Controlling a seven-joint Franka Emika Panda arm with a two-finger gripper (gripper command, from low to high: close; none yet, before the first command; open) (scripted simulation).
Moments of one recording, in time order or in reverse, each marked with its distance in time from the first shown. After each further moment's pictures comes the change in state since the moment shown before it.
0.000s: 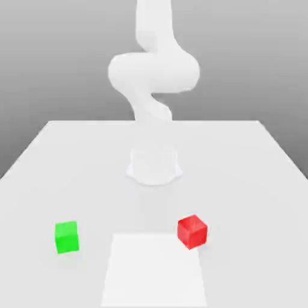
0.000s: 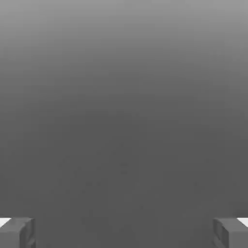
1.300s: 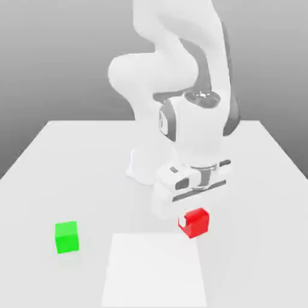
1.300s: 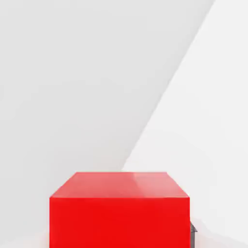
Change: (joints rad) arm 0.214 0.657 0.021 -0.559 0.000 0.493 -0.213
